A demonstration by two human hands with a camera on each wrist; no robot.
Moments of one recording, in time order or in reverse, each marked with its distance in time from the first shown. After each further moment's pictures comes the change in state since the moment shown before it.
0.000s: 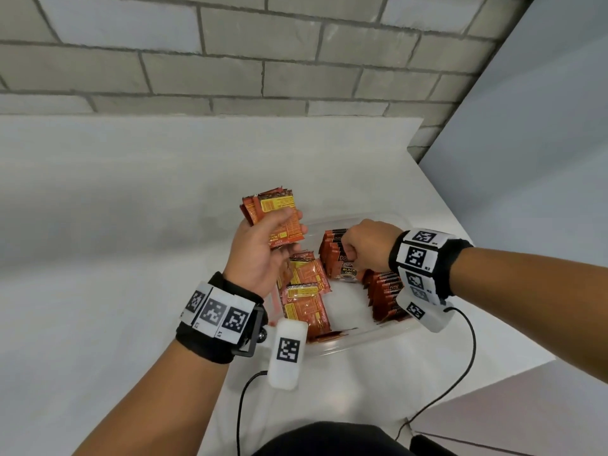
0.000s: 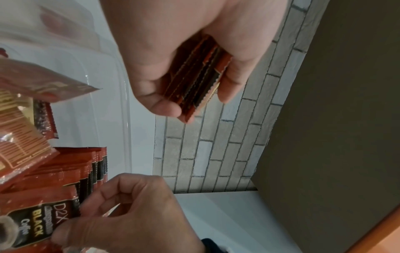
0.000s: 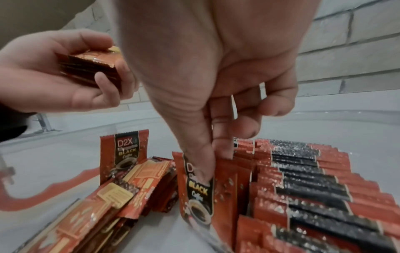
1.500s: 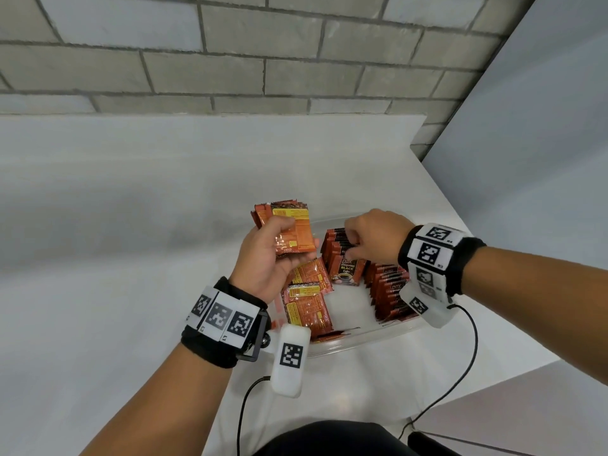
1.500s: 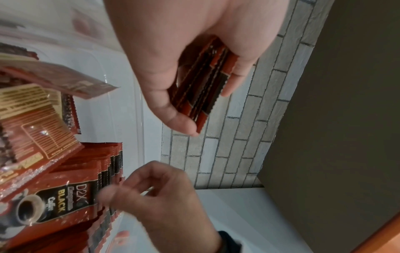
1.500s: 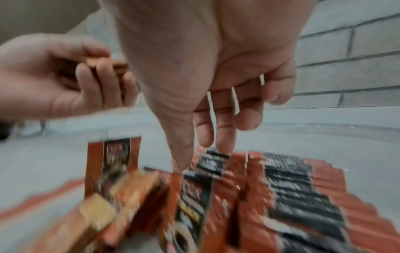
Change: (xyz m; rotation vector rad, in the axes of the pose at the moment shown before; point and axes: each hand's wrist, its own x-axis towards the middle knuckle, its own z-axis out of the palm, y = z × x) left_hand -0.004 -0.006 -0.001 -0.058 -0.059 -0.127; right_hand -0.003 0.009 -0.005 0.024 0.169 -0.033
